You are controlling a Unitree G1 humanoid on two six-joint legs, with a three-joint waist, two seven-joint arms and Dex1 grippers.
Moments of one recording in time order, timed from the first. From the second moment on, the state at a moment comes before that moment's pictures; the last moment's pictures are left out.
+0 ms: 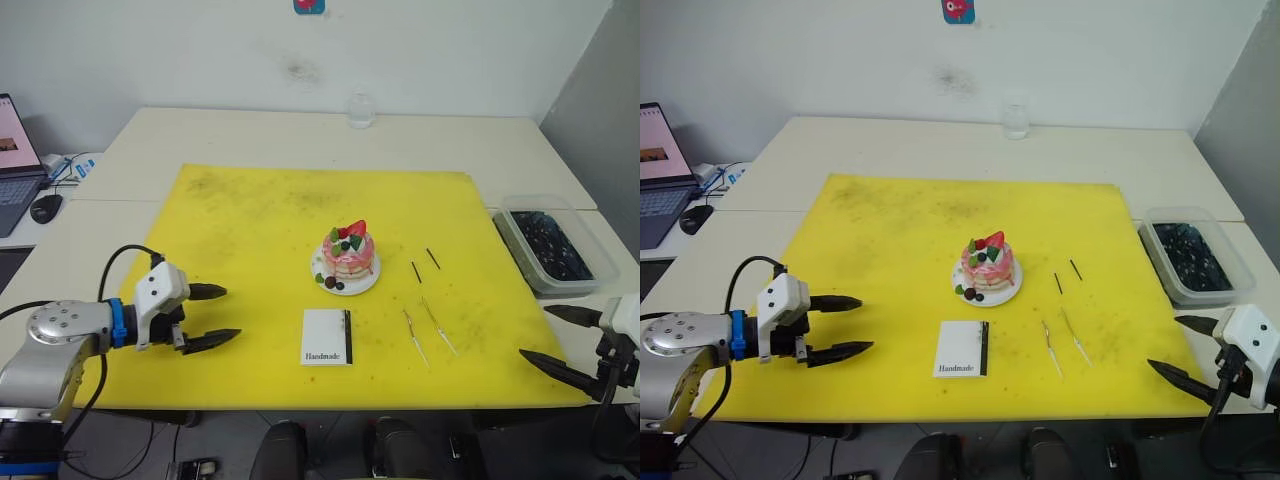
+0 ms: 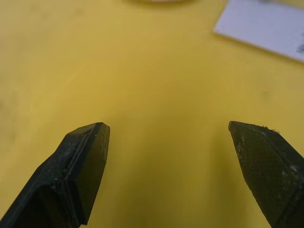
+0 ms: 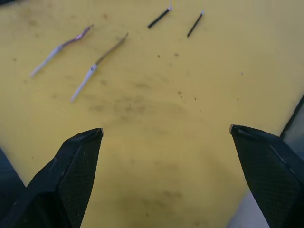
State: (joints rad) left arm -0.02 0.92 0.18 -0.15 -0.42 0.31 -1.23; right arm 0.44 -0.86 -0.61 -0.50 0.46 0.40 1.06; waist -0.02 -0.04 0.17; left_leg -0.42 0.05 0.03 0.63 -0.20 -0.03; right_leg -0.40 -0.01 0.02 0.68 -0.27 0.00
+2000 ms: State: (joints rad) left arm -0.15 0.81 -0.10 -0.58 -0.71 0.66 -1.11; right arm 0.40 -0.61 -0.21 -0.86 0.42 0.85 0.45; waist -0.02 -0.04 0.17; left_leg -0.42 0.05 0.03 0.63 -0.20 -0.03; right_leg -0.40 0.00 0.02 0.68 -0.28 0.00
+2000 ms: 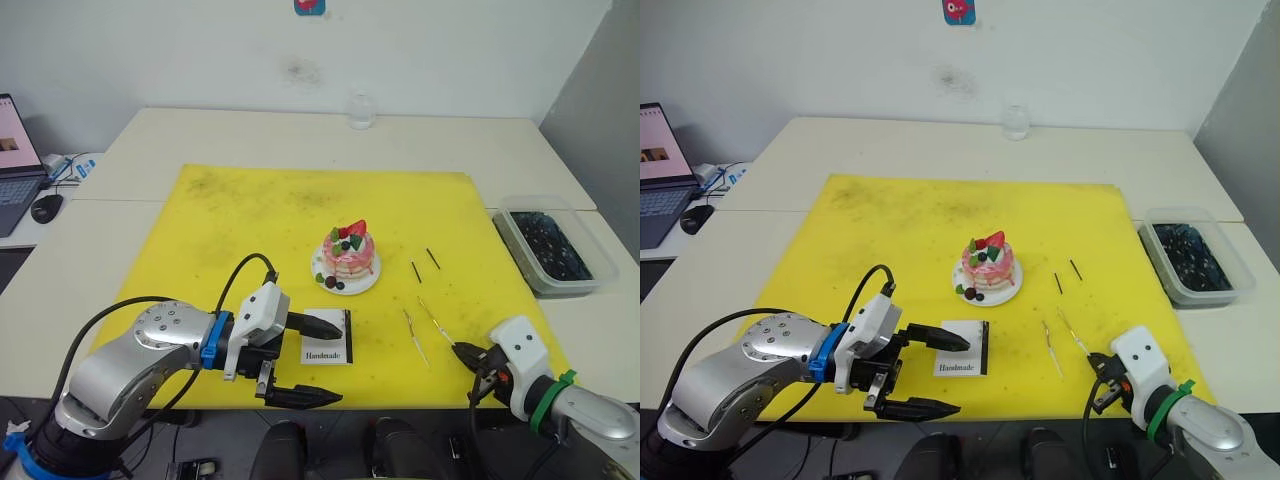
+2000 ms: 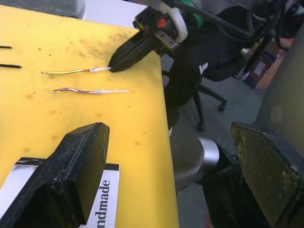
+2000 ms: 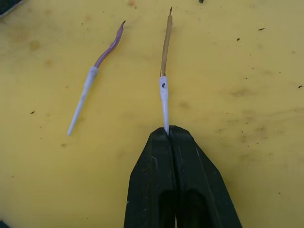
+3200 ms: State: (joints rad) left arm -0.40 0.33 0.04 -0.30 -1.69 0.98 -0.25; right arm -0.08 -0.74 -0.18 -0.82 1.72 0.74 -0.06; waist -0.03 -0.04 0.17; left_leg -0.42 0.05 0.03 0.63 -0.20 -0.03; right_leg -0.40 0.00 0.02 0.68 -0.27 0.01
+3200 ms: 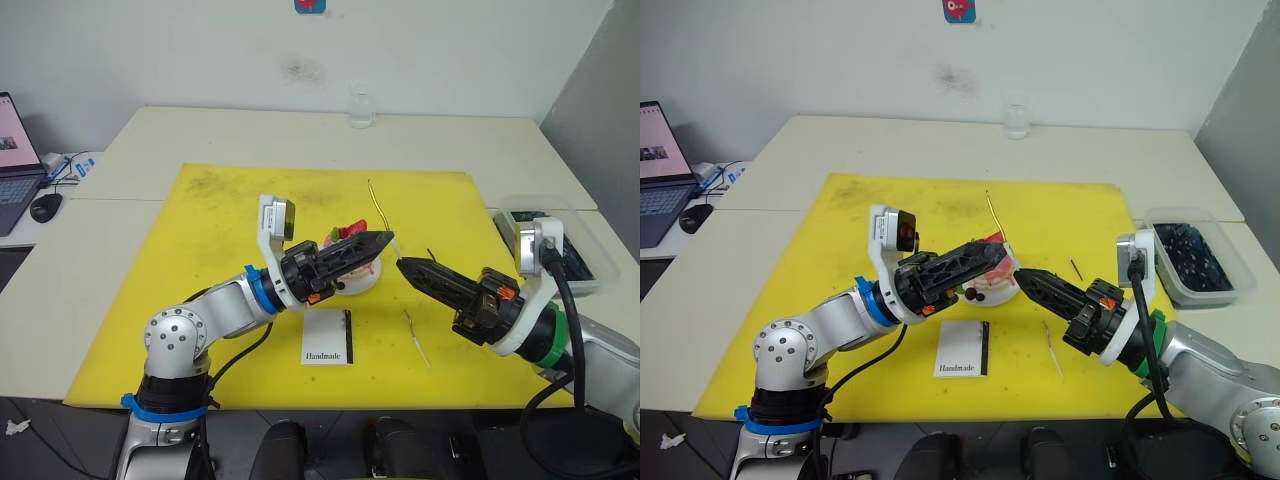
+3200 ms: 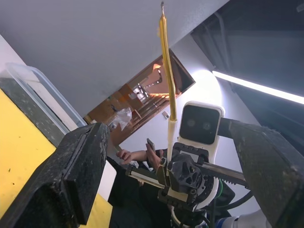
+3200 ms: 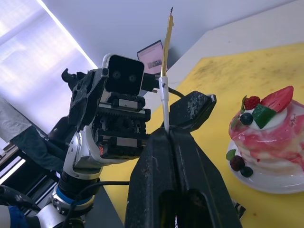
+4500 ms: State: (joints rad) left arm -0.51 0.46 0.04 -0.35 -1.34 0.88 -0.41; right arm -0.08 -0.94 -0.16 -0.85 1.55 0.69 0.07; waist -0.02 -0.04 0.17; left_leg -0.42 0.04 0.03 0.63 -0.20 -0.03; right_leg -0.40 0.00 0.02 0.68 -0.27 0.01
